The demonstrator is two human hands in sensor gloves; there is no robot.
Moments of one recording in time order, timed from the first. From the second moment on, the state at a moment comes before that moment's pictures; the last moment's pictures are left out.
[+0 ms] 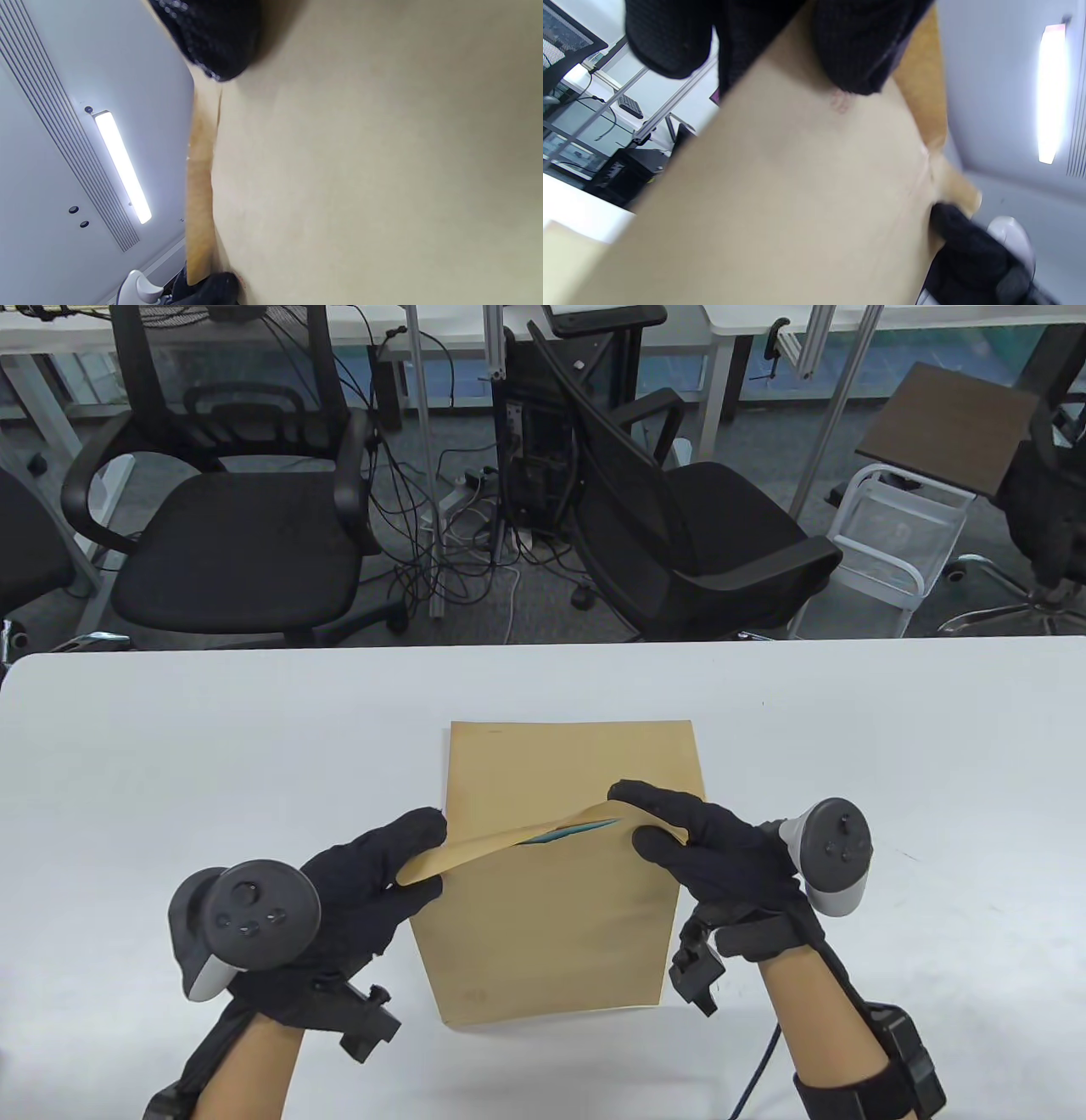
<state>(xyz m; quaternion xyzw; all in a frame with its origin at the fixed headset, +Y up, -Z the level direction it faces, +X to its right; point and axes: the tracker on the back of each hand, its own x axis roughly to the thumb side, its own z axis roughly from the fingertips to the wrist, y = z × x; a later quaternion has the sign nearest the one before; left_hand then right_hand) -0.202 -0.550 -0.228 0.10 -0.23 0.39 0.88 0.154 -0.586 -0.279 0.33 -0.05 0.73 0.60</state>
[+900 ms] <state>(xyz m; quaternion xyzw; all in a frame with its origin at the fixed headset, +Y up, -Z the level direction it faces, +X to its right) -0.187 -0.563 -0.230 0.18 -0.24 0.36 0.88 0.076 -0.501 -0.286 0.35 0.14 0.90 0.22</state>
